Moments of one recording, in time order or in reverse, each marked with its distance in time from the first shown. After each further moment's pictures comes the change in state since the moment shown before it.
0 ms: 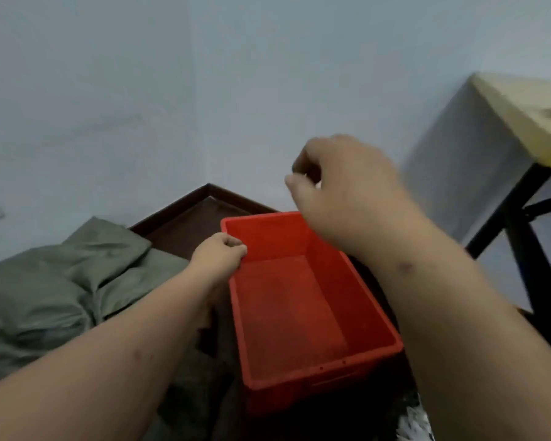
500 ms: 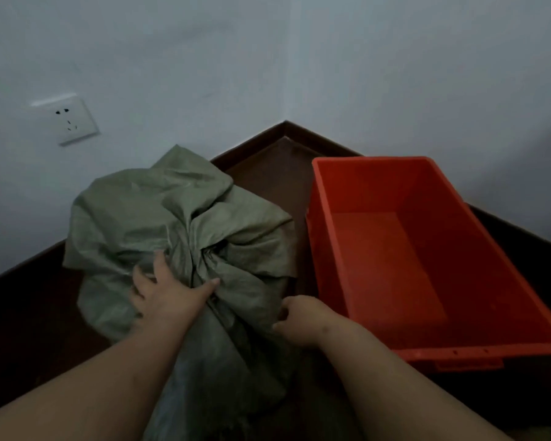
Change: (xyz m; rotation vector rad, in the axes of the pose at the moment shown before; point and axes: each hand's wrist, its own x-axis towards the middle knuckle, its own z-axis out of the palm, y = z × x) left_hand -0.001 -0.252 -0.138 0.413 0.450 -0.511; right_hand -0.081 -0.070 0.328 0.231 -1.205 0.221
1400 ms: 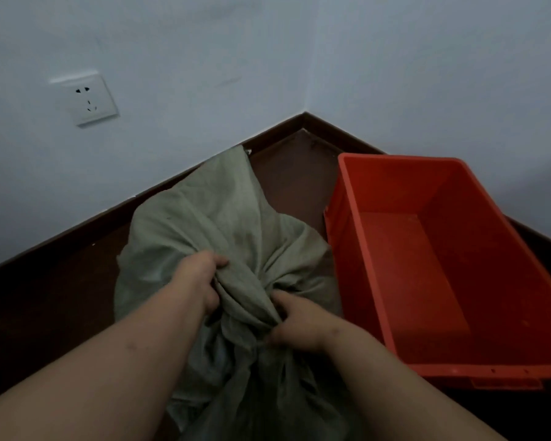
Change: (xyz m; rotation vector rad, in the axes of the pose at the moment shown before) left_hand 0.017 0.041 -0.022 -1.017 -0.549 -0.550; right_hand 0.023 -0.037 0.022 0.382 -0.081 -0.154
